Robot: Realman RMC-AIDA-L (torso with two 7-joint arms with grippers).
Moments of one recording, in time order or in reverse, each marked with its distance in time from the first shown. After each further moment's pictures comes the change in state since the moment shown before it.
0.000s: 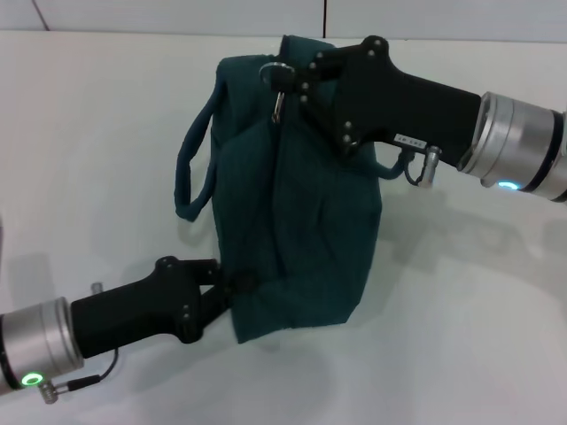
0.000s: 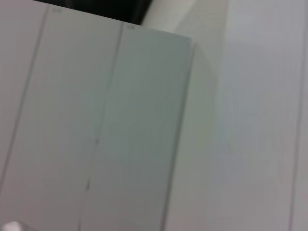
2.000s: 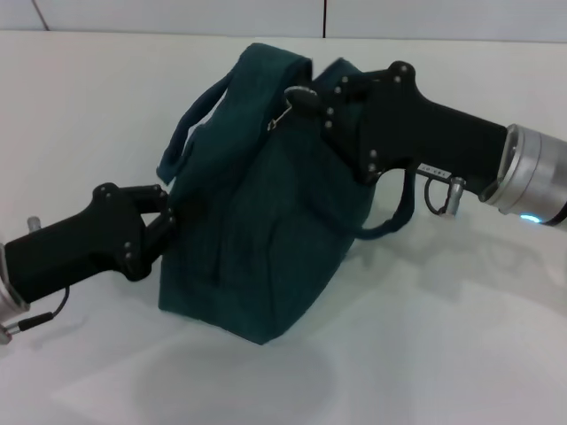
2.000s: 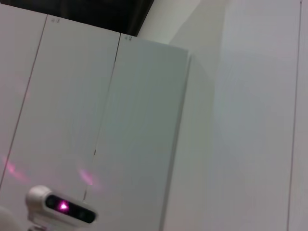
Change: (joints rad) left arm -0.012 0.031 -0.121 0.111 -0.052 0.124 0.062; right arm -0.074 0.000 -0.025 0.007 0.041 -0.076 -0.081
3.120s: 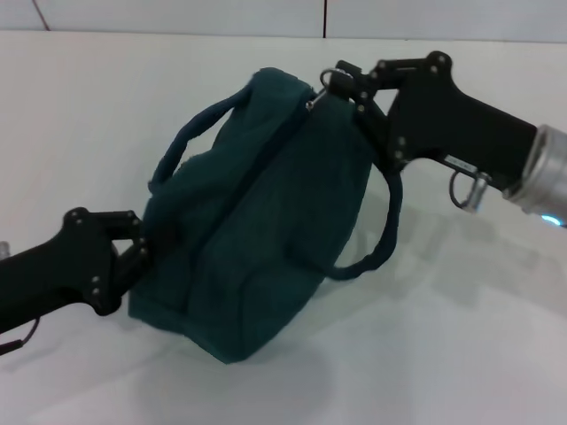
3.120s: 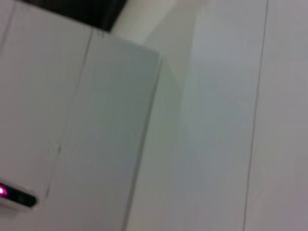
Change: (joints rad) left arm 0.061 0.015 -0.021 0.025 0.025 0.091 0.055; right arm -0.048 -0.002 0.031 0.007 0.038 0.005 -0.079
